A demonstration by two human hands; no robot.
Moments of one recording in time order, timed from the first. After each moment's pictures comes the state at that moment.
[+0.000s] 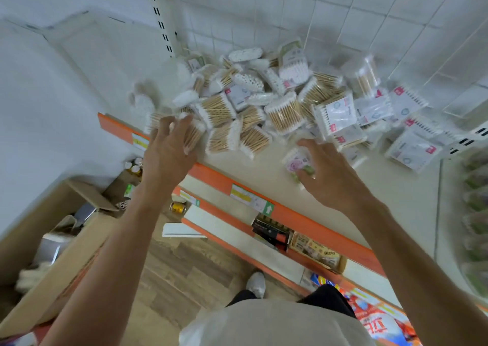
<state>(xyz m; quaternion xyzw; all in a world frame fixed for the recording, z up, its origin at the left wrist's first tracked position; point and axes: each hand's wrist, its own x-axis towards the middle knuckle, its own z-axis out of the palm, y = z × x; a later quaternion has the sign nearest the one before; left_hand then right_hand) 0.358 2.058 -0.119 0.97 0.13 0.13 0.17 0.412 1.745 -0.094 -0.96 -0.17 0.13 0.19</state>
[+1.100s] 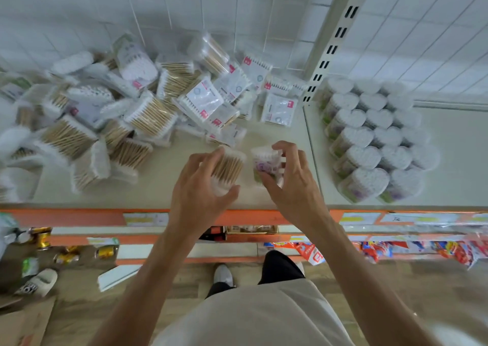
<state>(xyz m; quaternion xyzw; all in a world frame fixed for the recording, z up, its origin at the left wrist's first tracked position) 0.361 1.842 -0.130 0.91 -0.14 0.05 0.39 0.327 1.647 -0.101 -0.93 0.06 -0.05 0.35</state>
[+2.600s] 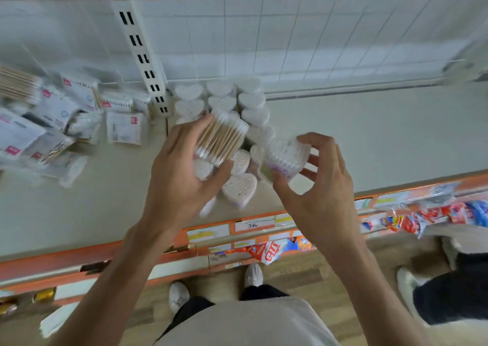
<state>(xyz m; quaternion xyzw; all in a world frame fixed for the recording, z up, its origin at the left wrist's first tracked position) 0.337 1.554 -0.052 0.85 -0.28 0.11 0.44 0.230 1.366 -0.039 -0.87 0.15 -0.24 0.41</state>
